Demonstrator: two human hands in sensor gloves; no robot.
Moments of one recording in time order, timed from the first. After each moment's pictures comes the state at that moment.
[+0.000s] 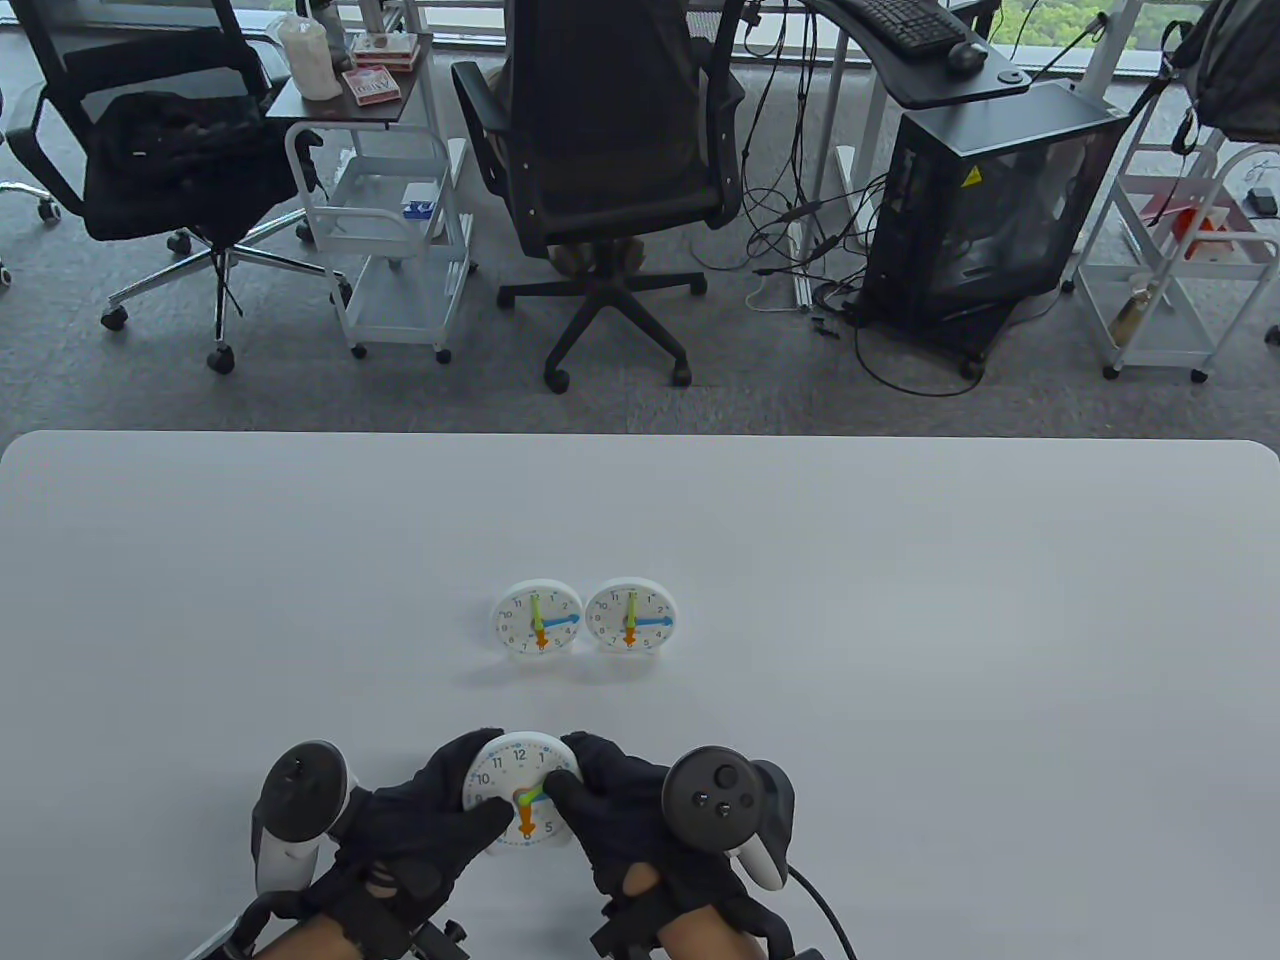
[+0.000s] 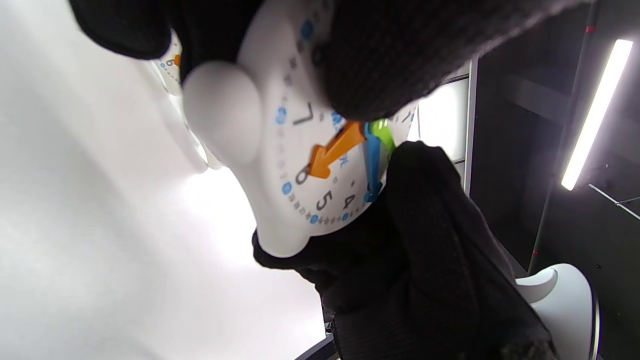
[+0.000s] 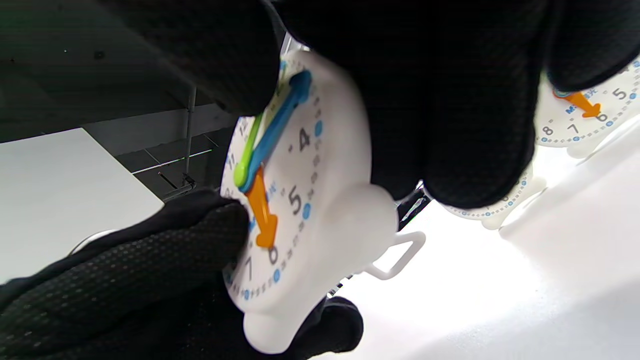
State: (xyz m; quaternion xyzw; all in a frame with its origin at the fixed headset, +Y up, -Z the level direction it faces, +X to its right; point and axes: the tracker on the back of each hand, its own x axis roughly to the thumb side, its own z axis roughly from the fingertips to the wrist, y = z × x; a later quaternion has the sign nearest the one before) left_hand -0.236 -0.719 -0.274 -0.09 -0.17 0.60 0.78; right_hand 0.019 -0.693 -0.275 0.21 -0.03 0.85 0.48
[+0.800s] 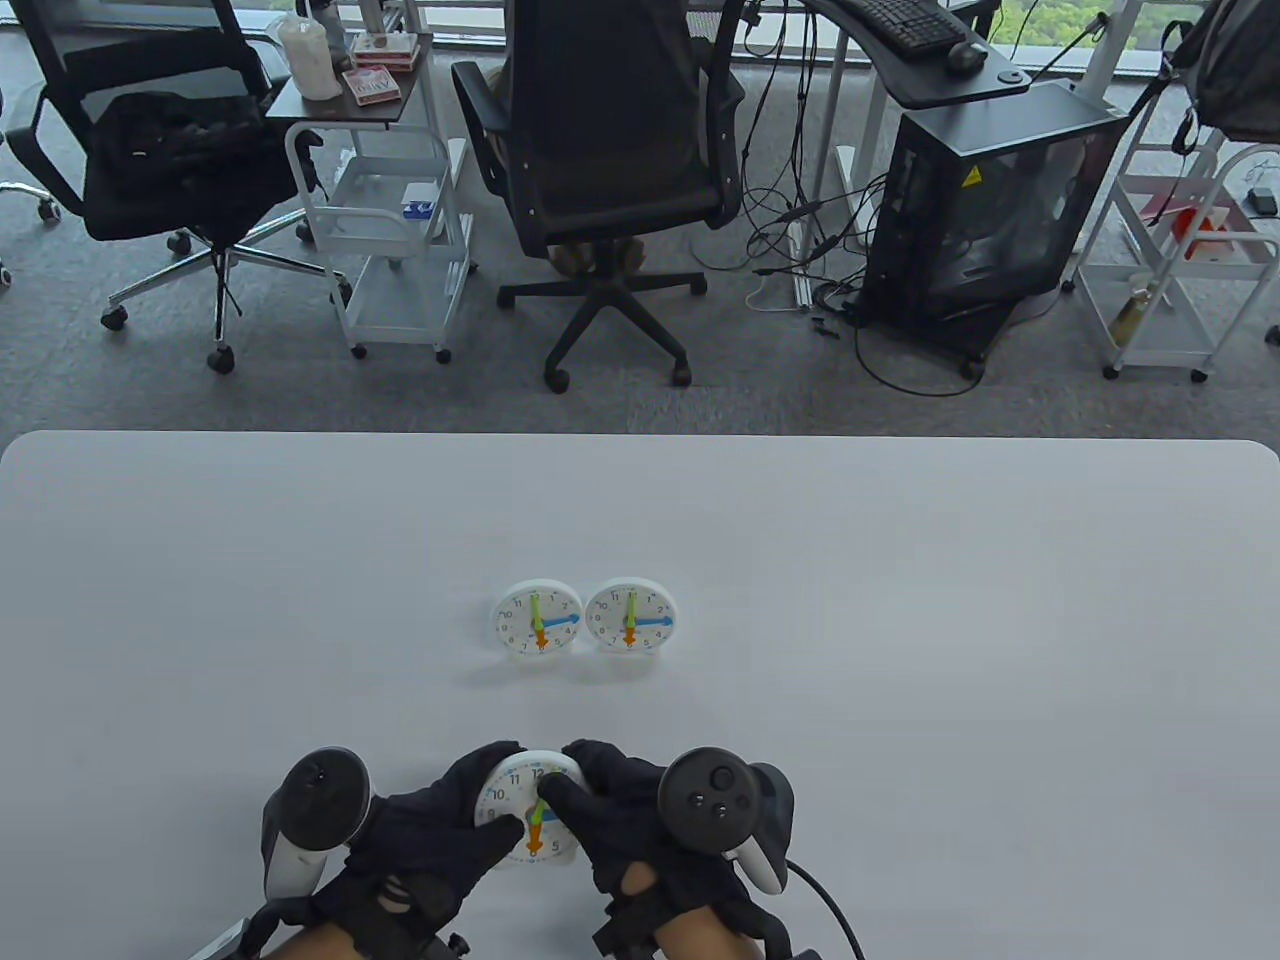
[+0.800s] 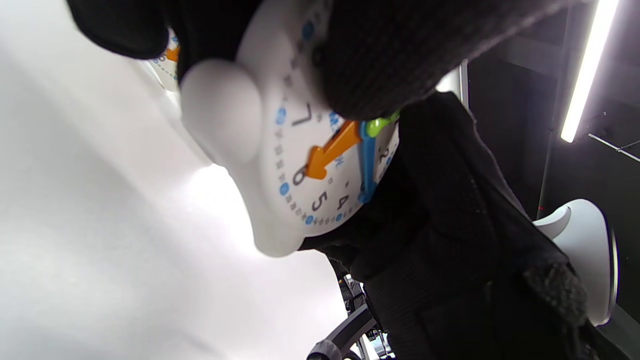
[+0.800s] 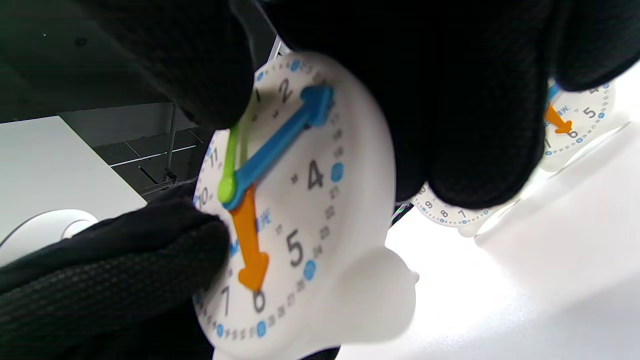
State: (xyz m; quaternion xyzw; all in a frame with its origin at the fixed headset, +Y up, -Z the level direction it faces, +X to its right) left_hand -0.227 -0.717 -0.270 -0.09 -0.20 0.55 0.81; right_hand 0.020 -0.693 -0.275 0.19 -0.04 0.87 0.46
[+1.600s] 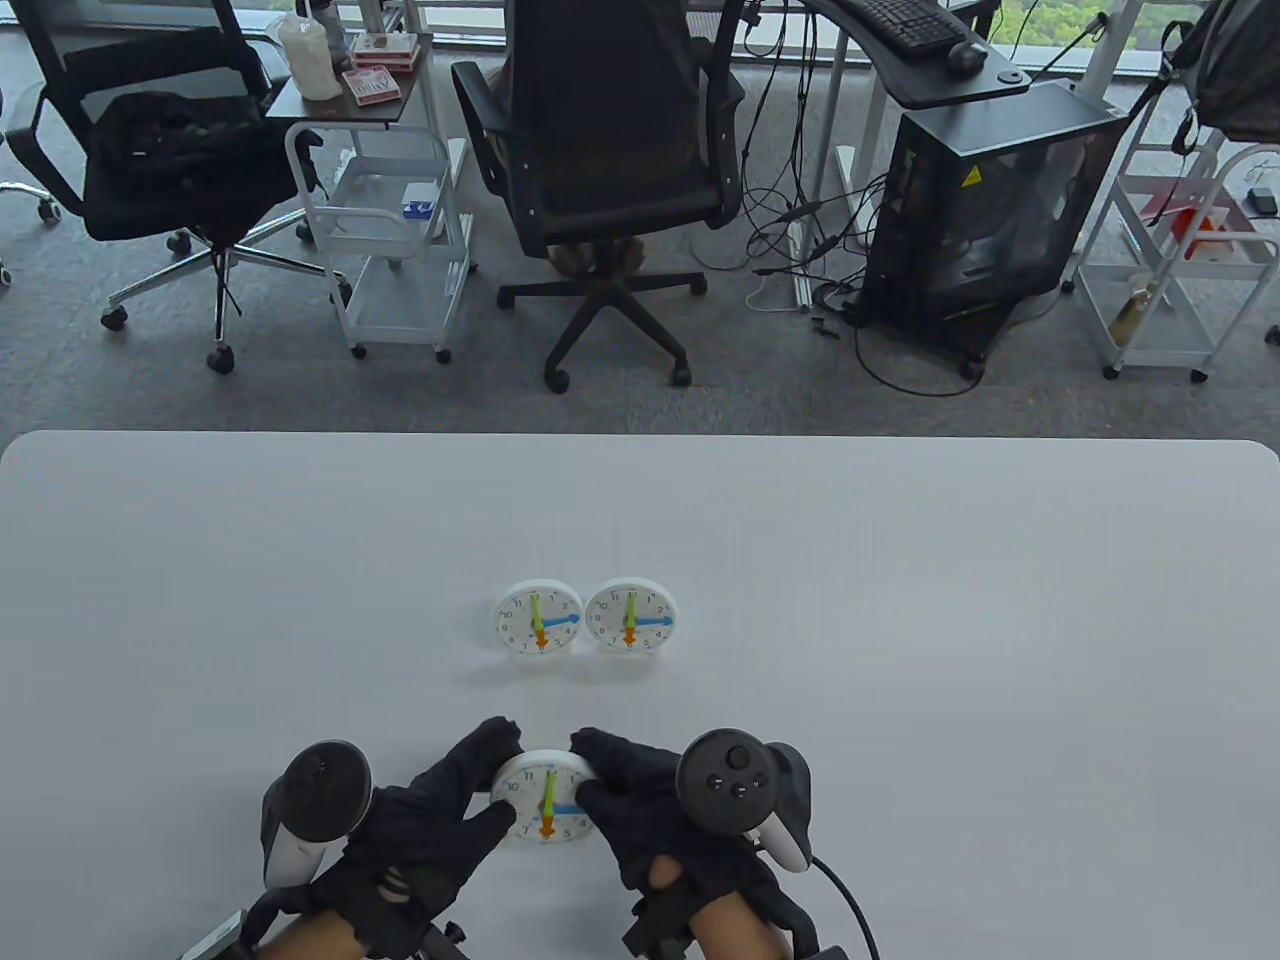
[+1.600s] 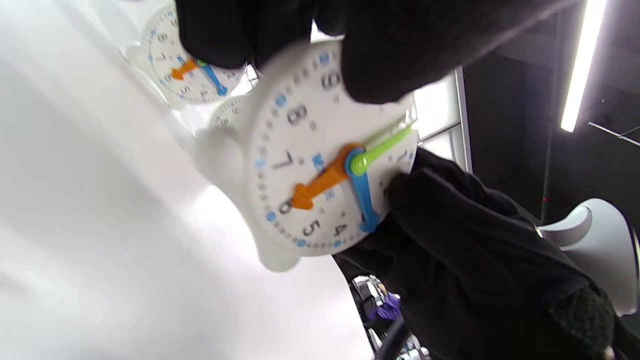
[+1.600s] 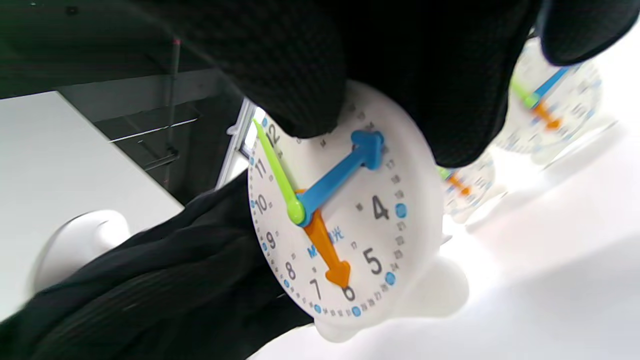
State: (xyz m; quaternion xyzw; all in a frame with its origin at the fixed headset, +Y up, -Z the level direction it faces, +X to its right) left_hand -0.234 -0.720 -0.281 -0.06 -0.20 0.52 0.83; right_hand 0.042 -0.688 -0.289 0.19 -0.01 0.88 0.44
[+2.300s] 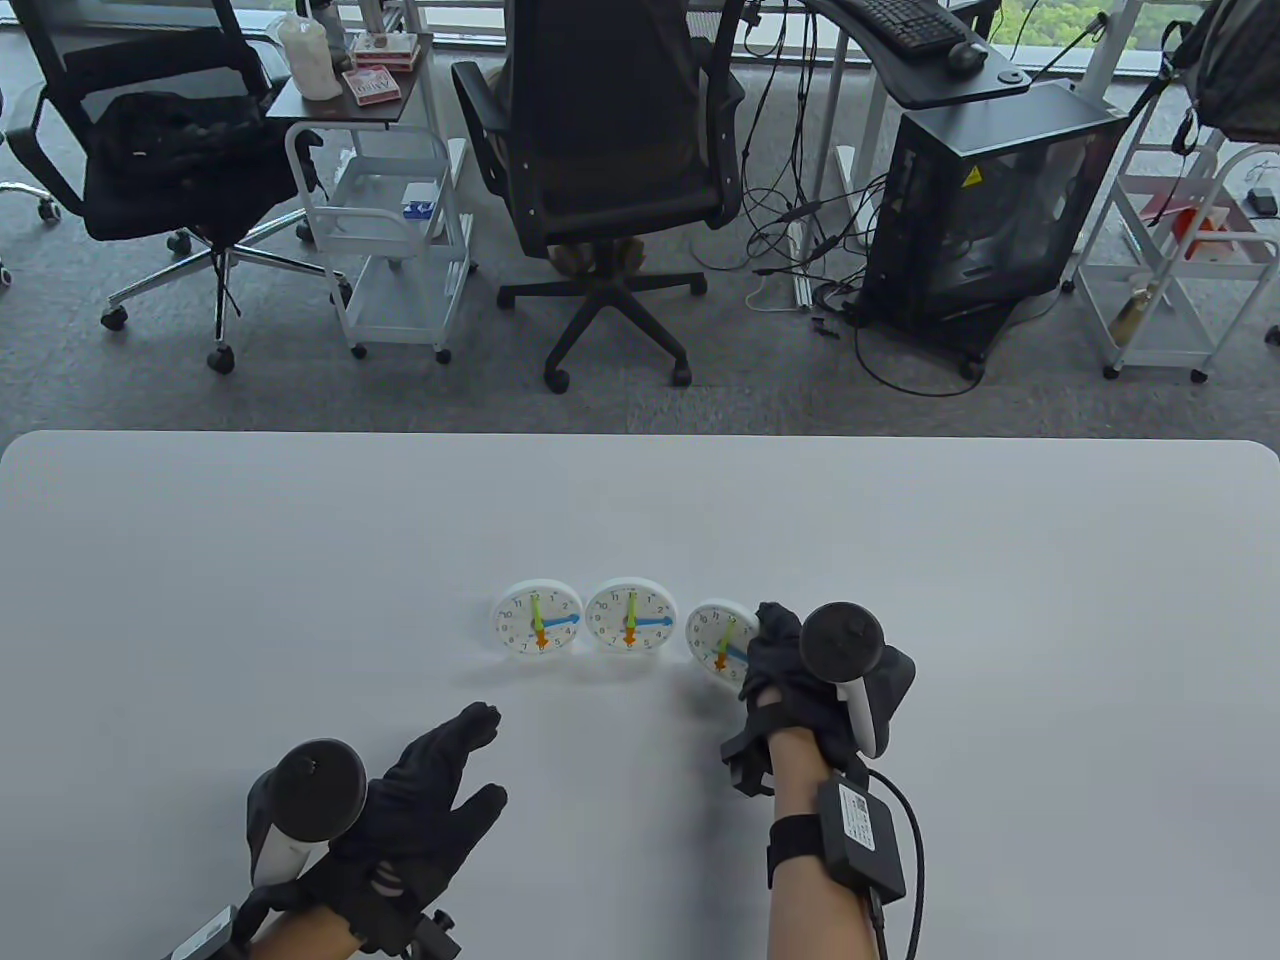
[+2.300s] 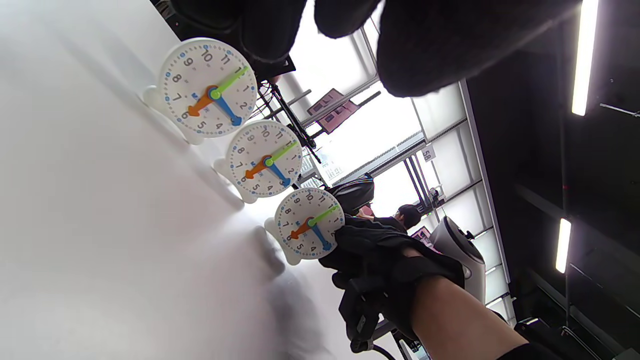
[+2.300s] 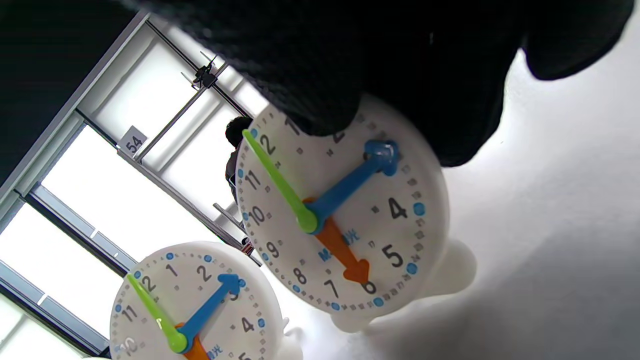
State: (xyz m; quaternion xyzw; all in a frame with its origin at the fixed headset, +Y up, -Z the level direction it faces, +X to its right) left_hand -0.241 -0.716 -0.281 -0.05 -0.19 0.48 0.85; right_hand 0.150 -0.738 -0.405 -0.12 -0.06 0.90 0.41
